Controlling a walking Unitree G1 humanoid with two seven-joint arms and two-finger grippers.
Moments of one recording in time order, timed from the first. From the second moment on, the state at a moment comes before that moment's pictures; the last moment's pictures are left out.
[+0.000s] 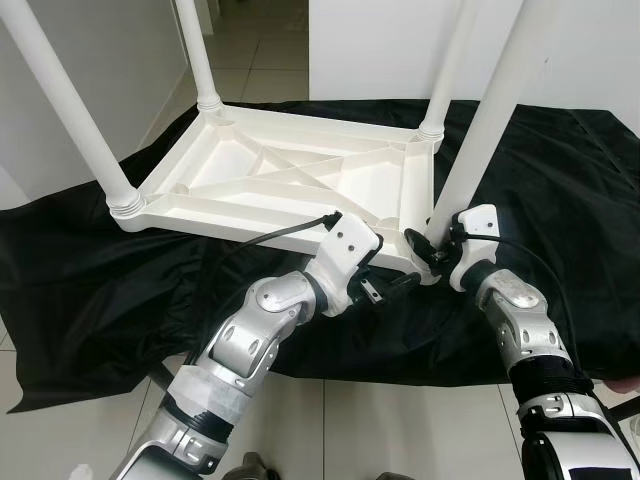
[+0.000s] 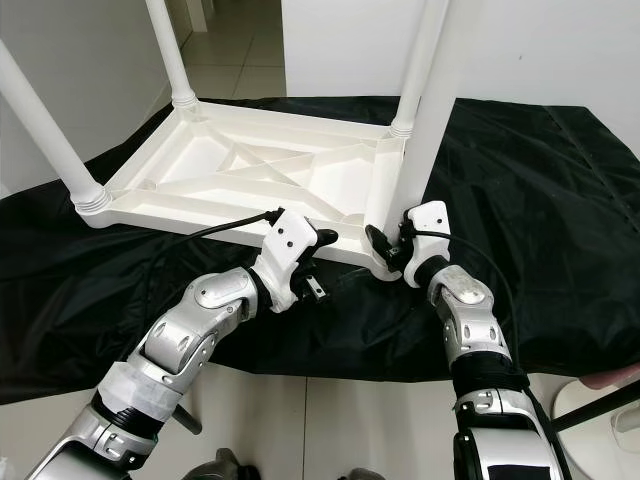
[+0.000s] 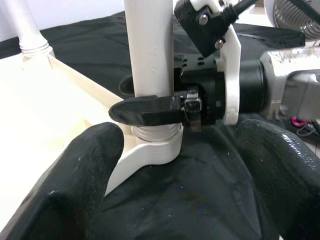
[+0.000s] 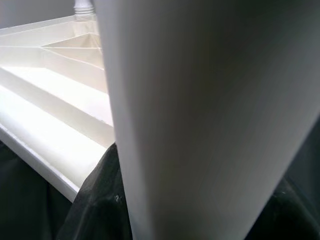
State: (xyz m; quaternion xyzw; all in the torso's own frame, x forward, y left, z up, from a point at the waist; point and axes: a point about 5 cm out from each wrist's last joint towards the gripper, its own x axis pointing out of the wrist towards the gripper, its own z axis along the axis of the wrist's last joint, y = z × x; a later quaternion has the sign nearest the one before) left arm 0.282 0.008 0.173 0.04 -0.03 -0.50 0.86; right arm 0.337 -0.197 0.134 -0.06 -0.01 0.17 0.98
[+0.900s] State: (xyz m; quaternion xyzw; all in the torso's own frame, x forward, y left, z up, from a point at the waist) left arm 0.283 0.008 0.173 0.04 -0.03 -0.50 0.86; right arm 0.323 -0.155 0.136 0.04 -0.01 -0.12 0.99
